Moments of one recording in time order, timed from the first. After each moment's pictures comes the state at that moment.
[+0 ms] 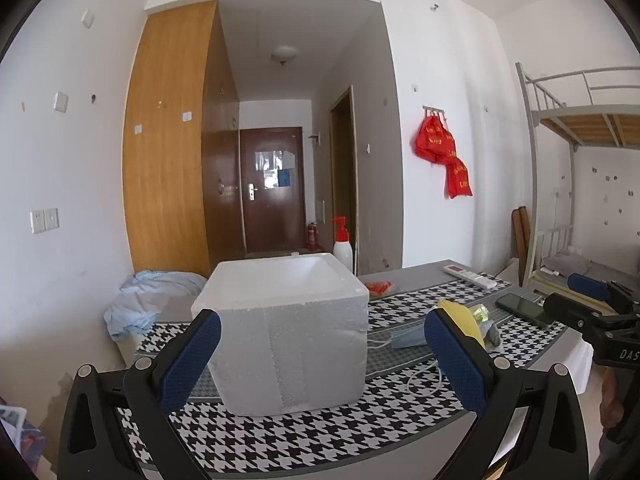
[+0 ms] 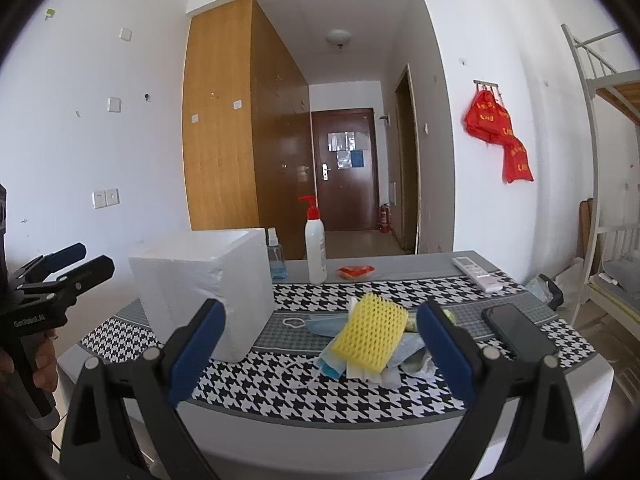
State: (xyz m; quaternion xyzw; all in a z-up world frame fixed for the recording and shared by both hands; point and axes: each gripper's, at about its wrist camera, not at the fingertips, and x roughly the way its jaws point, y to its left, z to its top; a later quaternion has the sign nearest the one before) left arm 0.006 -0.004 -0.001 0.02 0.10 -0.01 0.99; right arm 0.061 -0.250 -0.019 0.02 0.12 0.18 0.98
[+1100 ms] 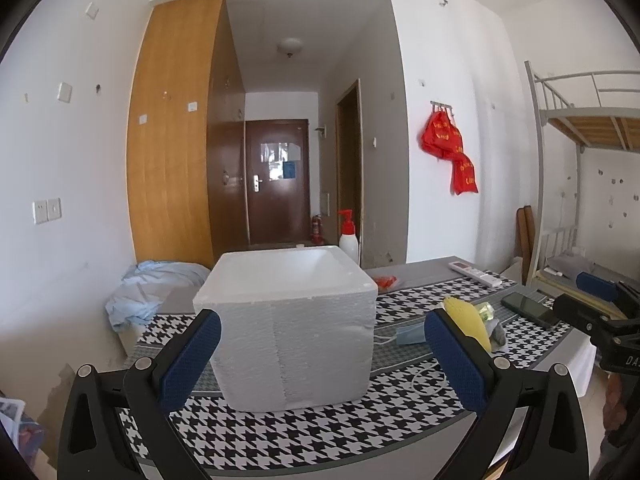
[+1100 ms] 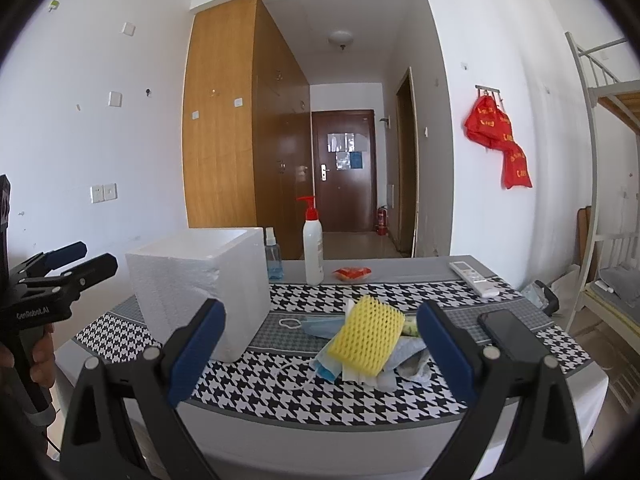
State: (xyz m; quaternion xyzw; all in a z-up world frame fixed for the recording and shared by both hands) left arm 0.012 0.000 -0.002 0.01 0.11 0.00 0.99; right arm 0.061 -0.248 -0.017 0.00 0.12 0.18 0.98
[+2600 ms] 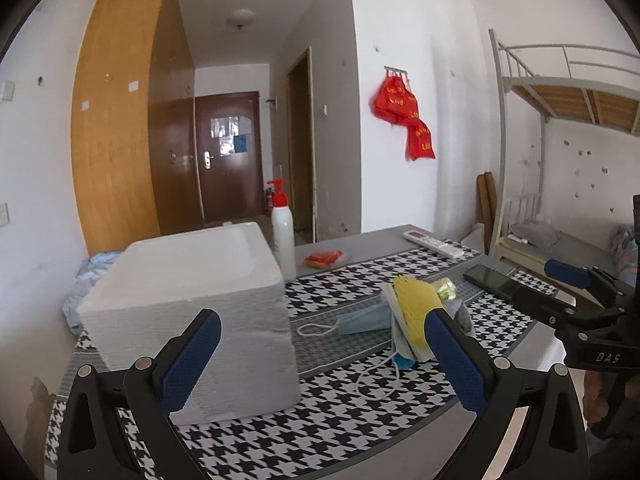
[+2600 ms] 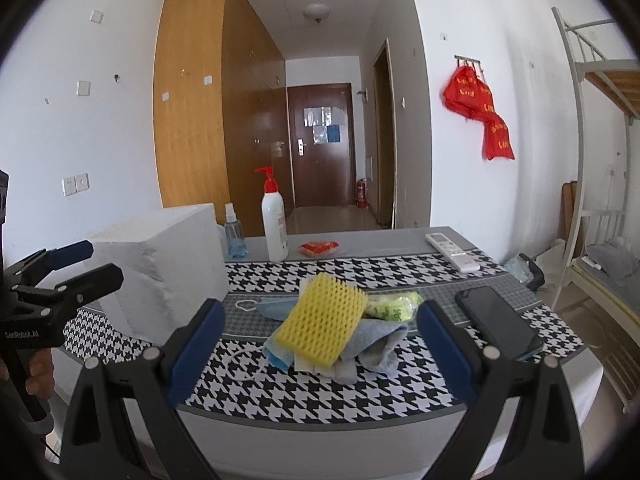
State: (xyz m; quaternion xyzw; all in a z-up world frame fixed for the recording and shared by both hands) left arm 0.068 -0.049 -0.014 0.03 0.17 -0.09 0.98; right arm 0.106 -0.276 -0.031 0.01 0.17 0.14 0.97
